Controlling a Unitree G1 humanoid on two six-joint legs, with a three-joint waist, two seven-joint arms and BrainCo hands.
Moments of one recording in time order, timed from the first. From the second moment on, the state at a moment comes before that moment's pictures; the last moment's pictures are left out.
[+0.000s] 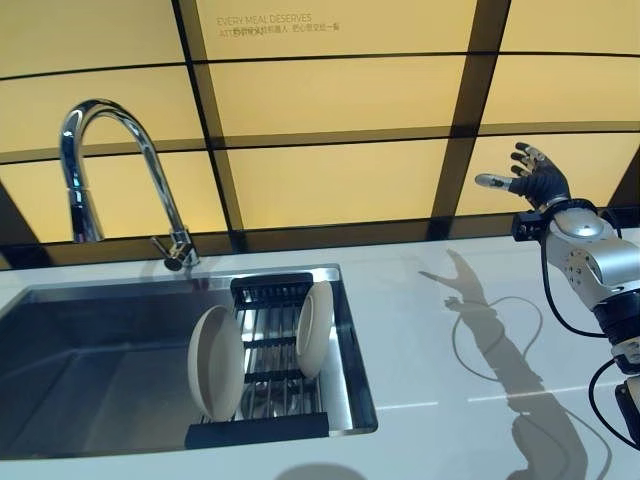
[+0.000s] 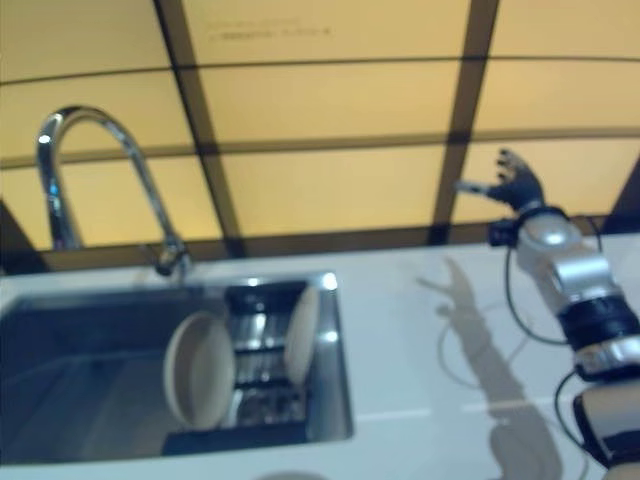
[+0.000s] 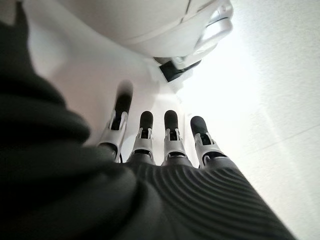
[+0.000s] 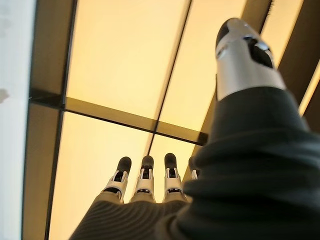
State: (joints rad) left arm -0.01 0.30 -0.33 1.19 0.08 0.04 -0.11; right arm -1.01 -0.97 0.31 0.49 0.71 0.26 -0.18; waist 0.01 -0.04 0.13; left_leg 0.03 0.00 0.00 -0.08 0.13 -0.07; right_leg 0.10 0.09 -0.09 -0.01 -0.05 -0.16
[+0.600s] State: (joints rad) left arm -0.01 0.30 -0.34 1.19 0.08 0.04 -0.11; right arm -0.89 -0.96 0.23 0.36 0.79 0.32 -0.15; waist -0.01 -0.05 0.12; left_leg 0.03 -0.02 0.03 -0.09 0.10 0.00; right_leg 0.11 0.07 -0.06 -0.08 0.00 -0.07
